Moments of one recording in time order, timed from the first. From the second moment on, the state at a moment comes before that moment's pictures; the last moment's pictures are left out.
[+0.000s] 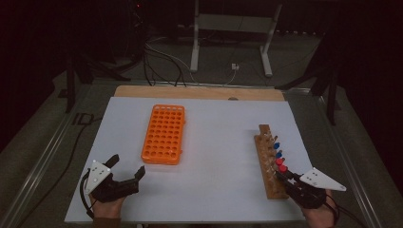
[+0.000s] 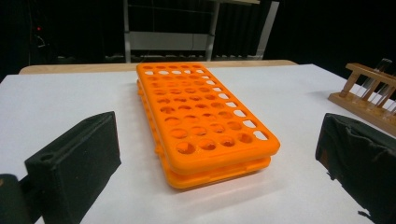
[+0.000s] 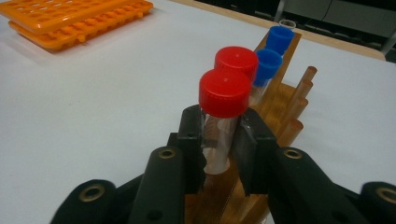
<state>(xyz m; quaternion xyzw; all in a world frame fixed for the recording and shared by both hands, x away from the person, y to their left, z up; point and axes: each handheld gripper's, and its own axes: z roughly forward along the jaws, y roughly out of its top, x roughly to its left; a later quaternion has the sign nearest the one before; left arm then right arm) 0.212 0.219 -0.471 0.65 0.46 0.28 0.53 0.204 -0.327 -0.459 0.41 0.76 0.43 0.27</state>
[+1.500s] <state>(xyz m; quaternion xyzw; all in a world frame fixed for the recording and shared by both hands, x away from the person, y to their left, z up) 0.230 0.155 -0.439 0.70 0.36 0.27 0.55 0.239 -0.271 -0.394 0.33 0.72 0.55 0.25</state>
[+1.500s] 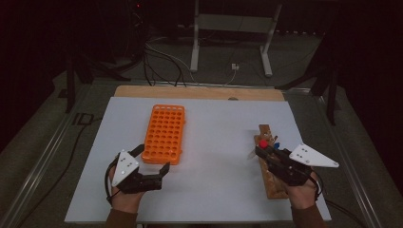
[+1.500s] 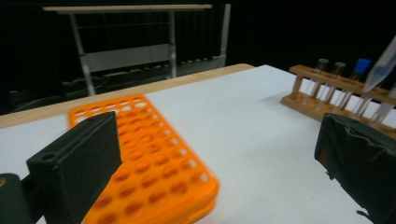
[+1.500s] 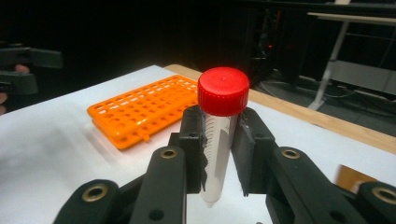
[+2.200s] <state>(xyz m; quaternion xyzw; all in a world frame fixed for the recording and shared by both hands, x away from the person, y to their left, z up) 0.261 0.031 -0.436 0.76 0.28 0.21 0.55 0.262 -0.221 -0.402 0.31 0.75 0.55 0.19</state>
